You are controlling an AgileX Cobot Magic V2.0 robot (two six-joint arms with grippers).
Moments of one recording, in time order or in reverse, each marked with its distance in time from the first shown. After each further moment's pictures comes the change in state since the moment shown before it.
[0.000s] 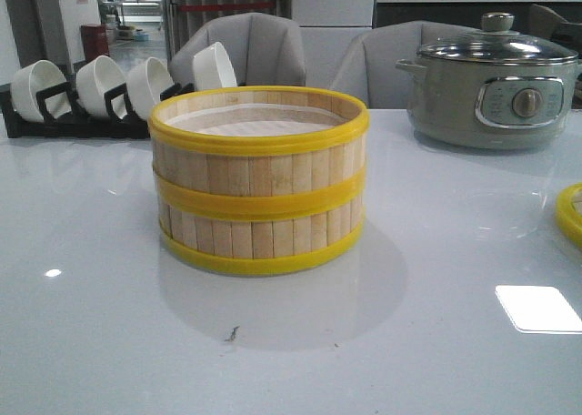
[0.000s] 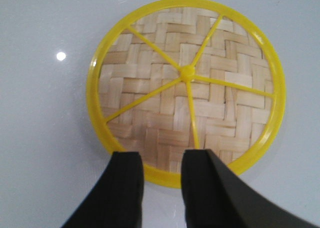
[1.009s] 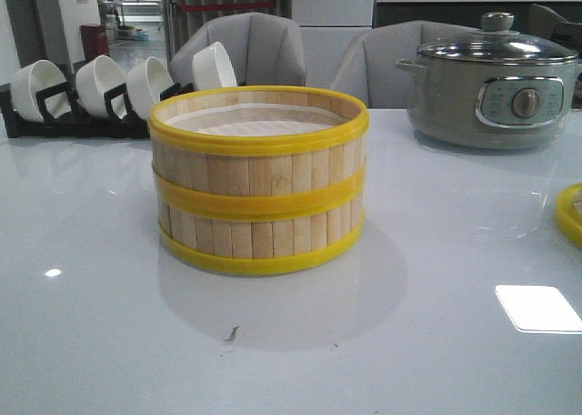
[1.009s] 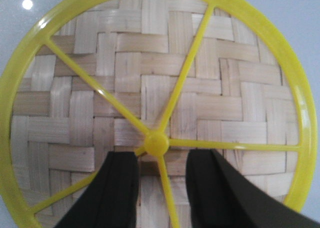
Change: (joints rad) left arm 0.000 0.000 0.000 0.000 0.000 0.000; right arm -0.066 0.482 -0.288 -0.007 0.037 0.000
